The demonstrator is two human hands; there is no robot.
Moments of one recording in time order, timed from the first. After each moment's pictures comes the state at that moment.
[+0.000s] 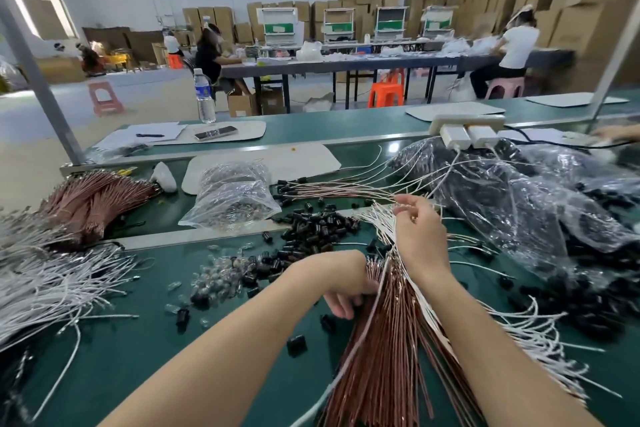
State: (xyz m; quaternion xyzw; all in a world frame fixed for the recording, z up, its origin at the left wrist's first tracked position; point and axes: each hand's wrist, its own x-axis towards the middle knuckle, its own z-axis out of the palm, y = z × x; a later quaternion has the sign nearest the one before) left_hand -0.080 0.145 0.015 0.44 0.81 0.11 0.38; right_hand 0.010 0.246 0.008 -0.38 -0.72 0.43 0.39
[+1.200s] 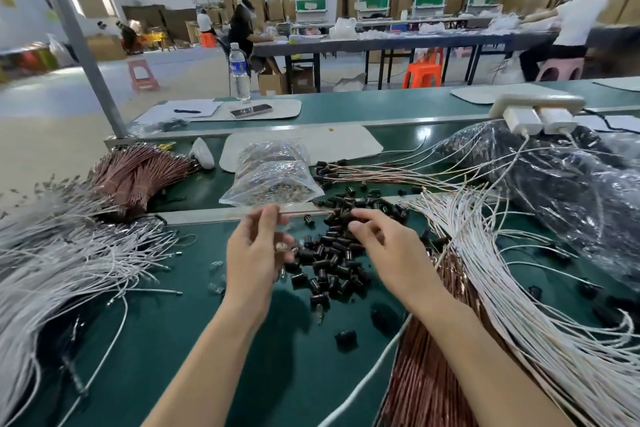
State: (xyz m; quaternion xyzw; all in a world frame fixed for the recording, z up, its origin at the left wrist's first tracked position) left_hand -0.147 0.016 -0.013 0.14 0.58 0.79 0.10; right_hand -0.038 0.183 -0.023 -0.18 -0.87 0.37 0.26
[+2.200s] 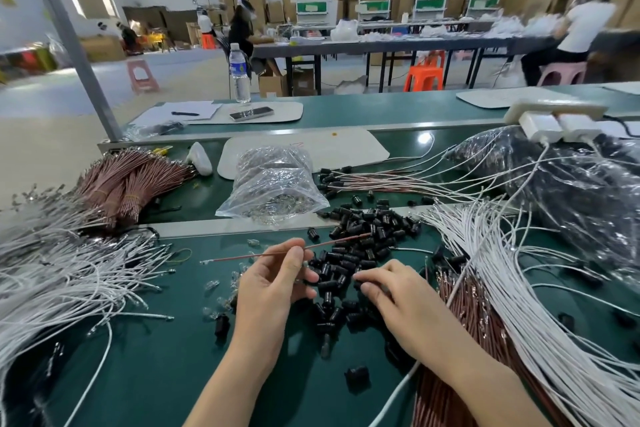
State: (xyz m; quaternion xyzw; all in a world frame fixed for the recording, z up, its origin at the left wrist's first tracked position) left_hand -0.144 0.022 -0.043 0.13 0.54 0.81 0.16; right_hand -0.026 0.177 -0.041 -0.16 -0.93 0.29 0.14
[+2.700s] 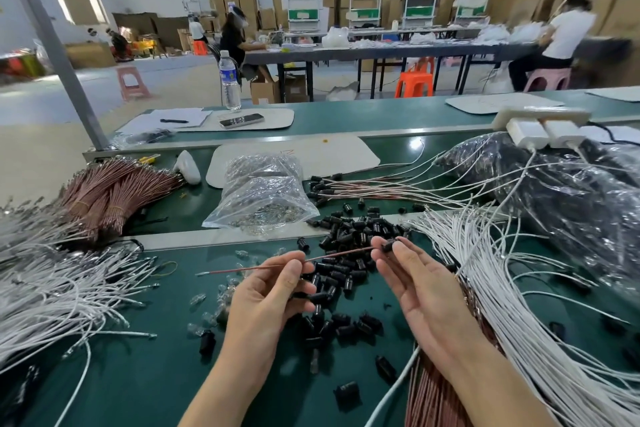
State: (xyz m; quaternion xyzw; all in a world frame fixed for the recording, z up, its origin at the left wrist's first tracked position) left_hand -0.145 0.025 -0.042 0.16 0.53 0.81 0.21; right_hand -0.031 0.192 -0.022 -0.19 -0.36 0.87 0.29
